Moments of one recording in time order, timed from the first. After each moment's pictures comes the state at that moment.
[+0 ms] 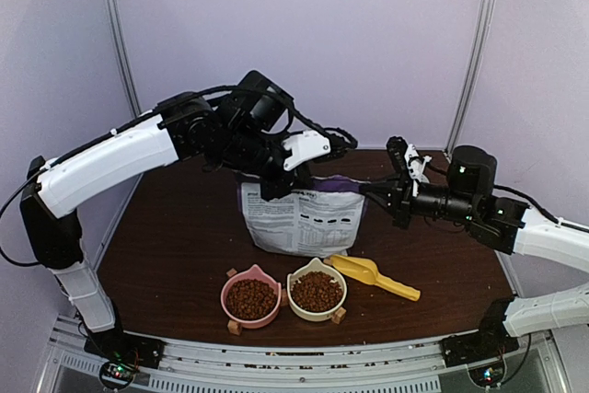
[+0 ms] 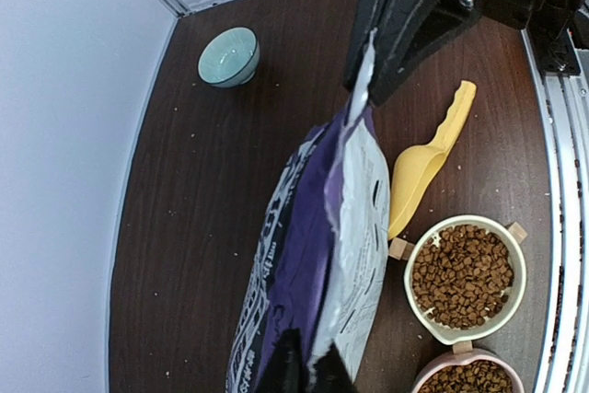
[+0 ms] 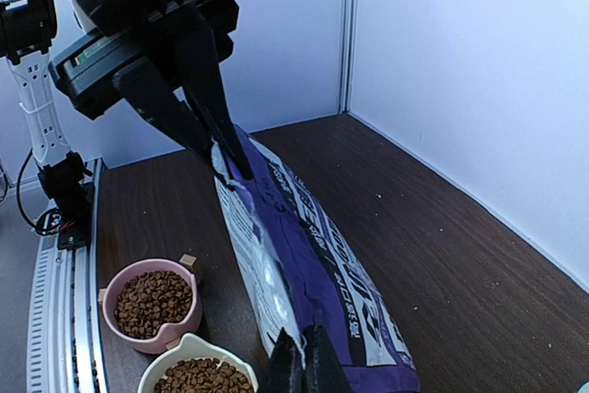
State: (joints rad) left arm -1.04 1.75 1.88 -0.89 0.04 0.53; right arm 0.74 1.01 0.72 0.14 -0.35 -0.07
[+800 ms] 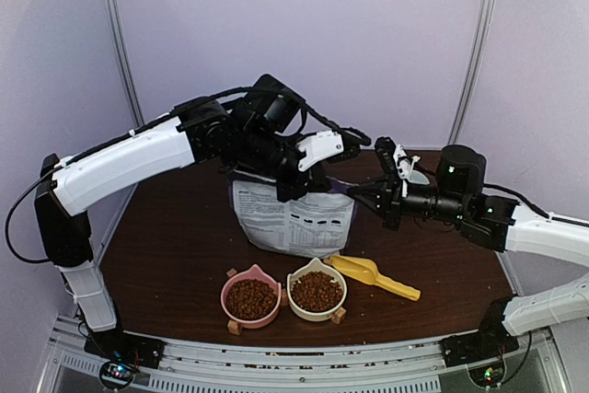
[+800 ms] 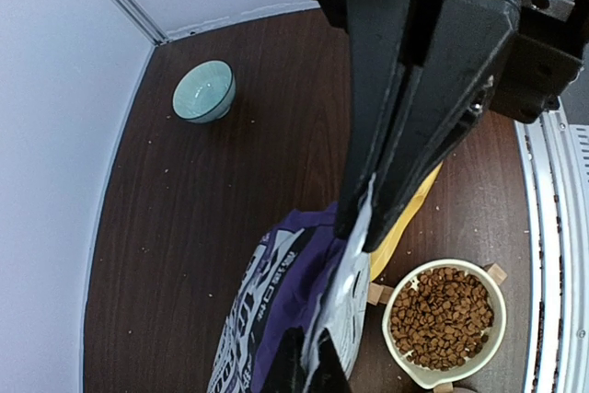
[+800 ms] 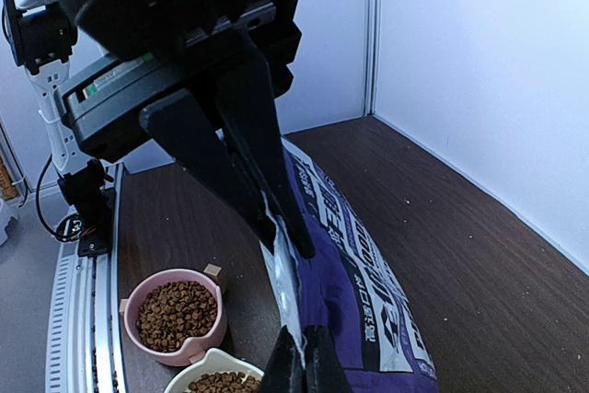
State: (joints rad) left arm -1.05 1.82 1.91 -0.81 0.14 0.49; right arm 0.78 1.08 0.75 0.19 -0.37 -0.03
